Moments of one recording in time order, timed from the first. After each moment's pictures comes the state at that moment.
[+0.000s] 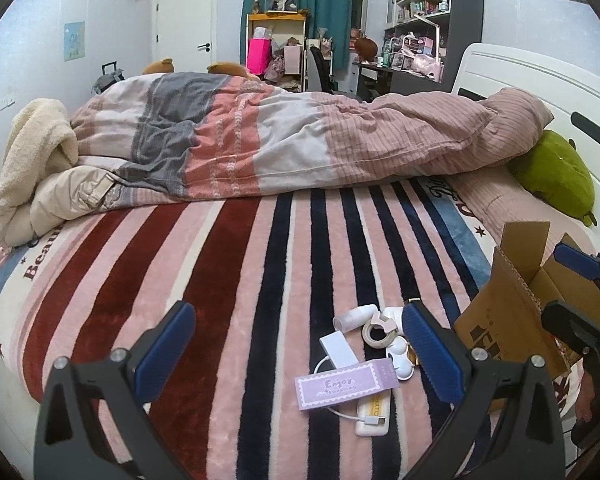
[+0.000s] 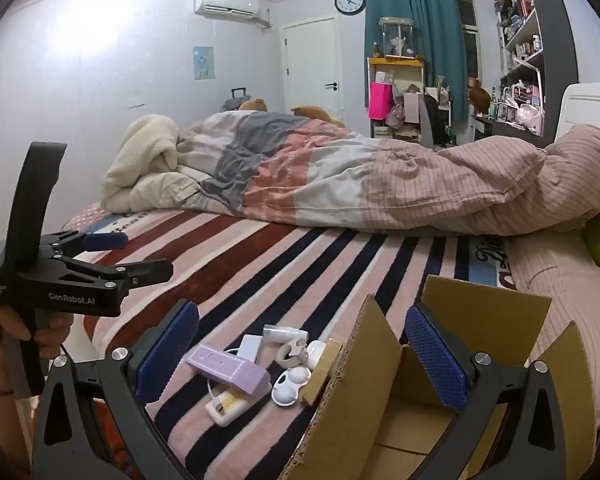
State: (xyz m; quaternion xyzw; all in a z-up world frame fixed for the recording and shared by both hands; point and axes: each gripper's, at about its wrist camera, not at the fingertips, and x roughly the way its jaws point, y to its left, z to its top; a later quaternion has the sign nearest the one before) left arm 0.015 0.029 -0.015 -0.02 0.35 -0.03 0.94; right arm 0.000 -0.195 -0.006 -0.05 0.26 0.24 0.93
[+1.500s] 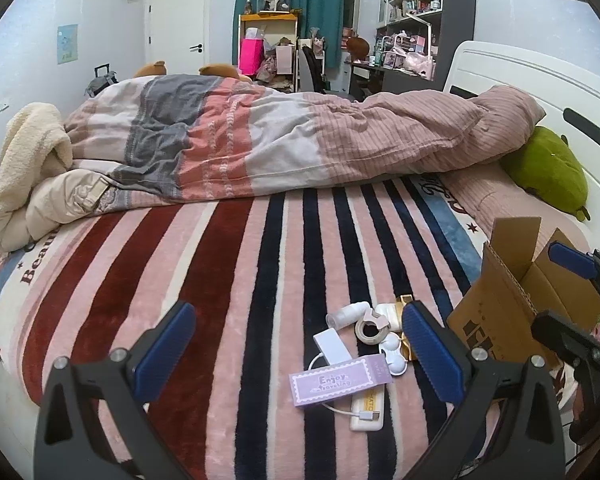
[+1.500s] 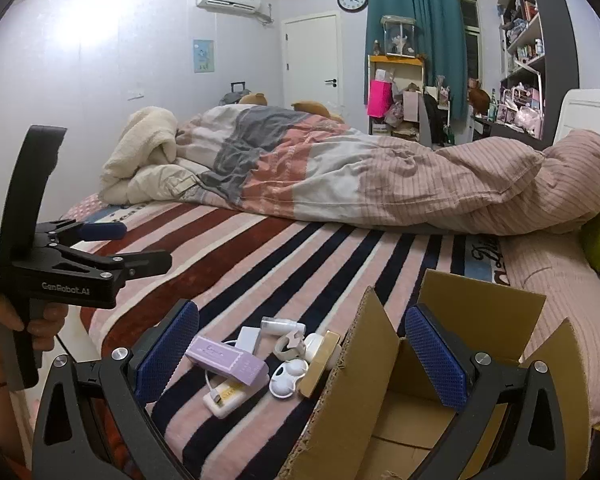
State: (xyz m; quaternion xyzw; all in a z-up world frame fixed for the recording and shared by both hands) left arm 0.012 0.031 -0.012 -0.01 0.35 -0.05 0.93; right arm -0.008 -0.186 -0.009 -0.08 0.27 0.24 0.93
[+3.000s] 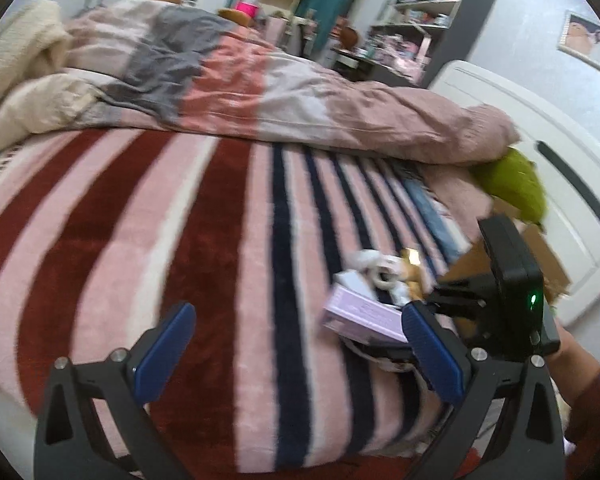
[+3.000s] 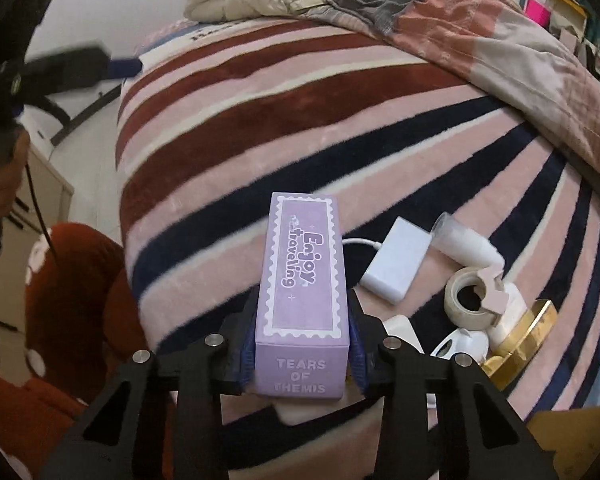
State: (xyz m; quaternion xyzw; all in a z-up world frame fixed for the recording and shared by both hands) left arm -0.006 0.134 -0.081 -0.13 0.39 -0.16 0.90; right arm 0.049 -0.053 -0.155 -0.22 0.46 0.41 0.76
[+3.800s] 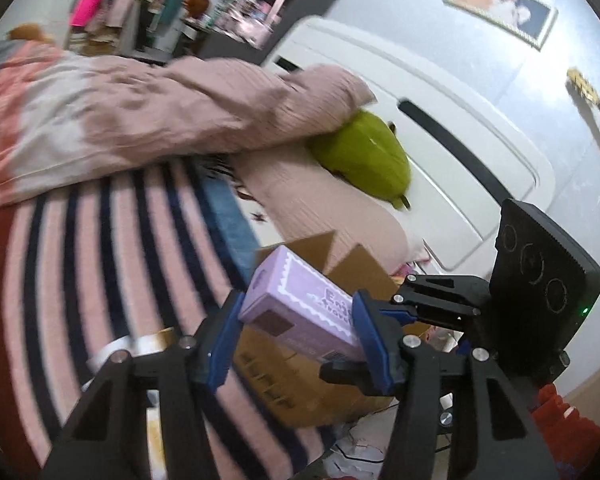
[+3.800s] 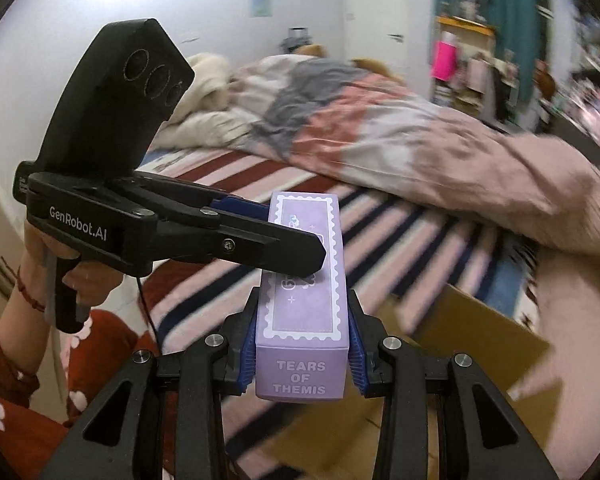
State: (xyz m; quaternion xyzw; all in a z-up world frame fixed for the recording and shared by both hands) left arm 0.085 -0.098 0.024 -0.11 0.41 -0.41 0.81; right arm 0.029 -0.222 0.010 -0.10 0.37 0.31 0.87
